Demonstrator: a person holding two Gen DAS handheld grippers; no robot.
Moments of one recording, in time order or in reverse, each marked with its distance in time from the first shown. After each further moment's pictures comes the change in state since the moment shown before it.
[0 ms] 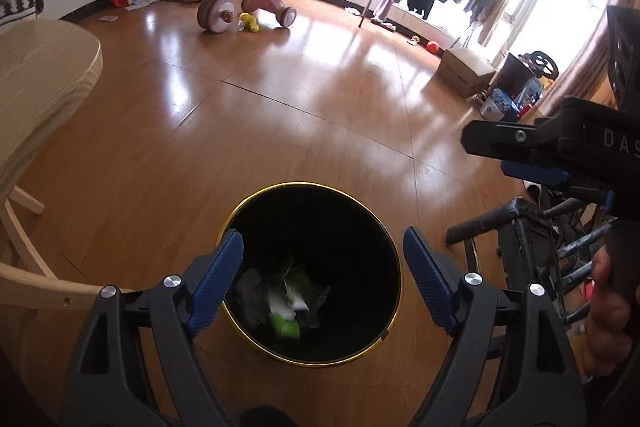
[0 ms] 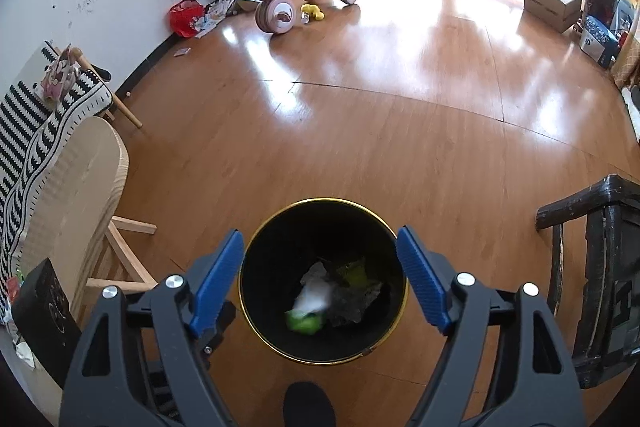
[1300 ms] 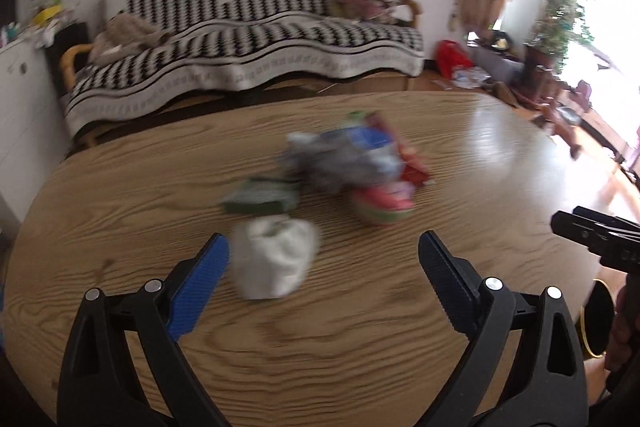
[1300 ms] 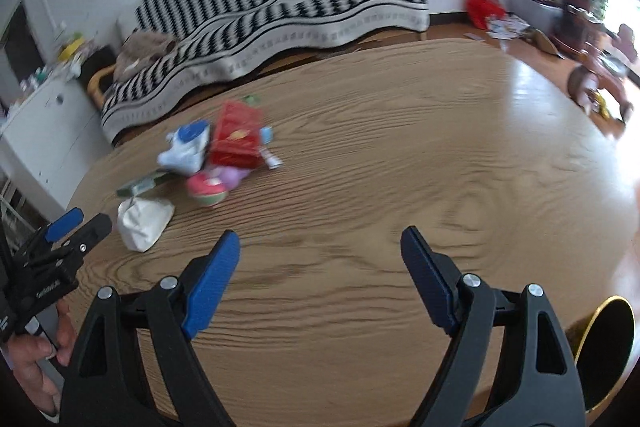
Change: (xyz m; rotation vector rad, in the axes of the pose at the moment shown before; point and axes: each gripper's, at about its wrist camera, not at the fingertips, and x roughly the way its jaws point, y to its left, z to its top) left arm -0.492 0.335 -0.201 -0.530 -0.285 0.905; right arm -0.055 0.531 -0.204 -0.743 0.066 0.571
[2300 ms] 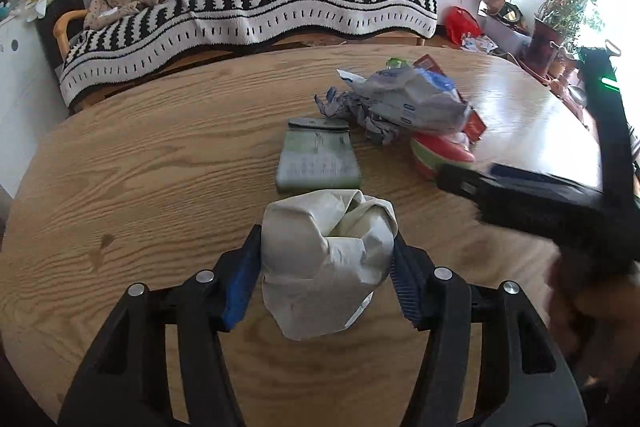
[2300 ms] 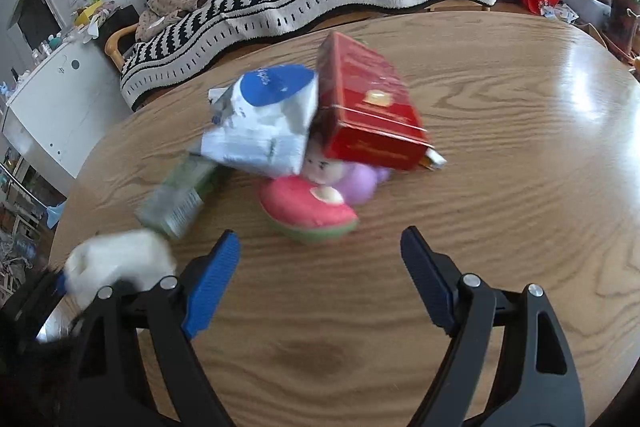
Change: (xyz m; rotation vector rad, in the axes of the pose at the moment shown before) left arm 0.030 0.031 -0.011 0.007 0.136 -0.020; right arm 0.126 0.097 0.019 -0.055 0.118 0.098
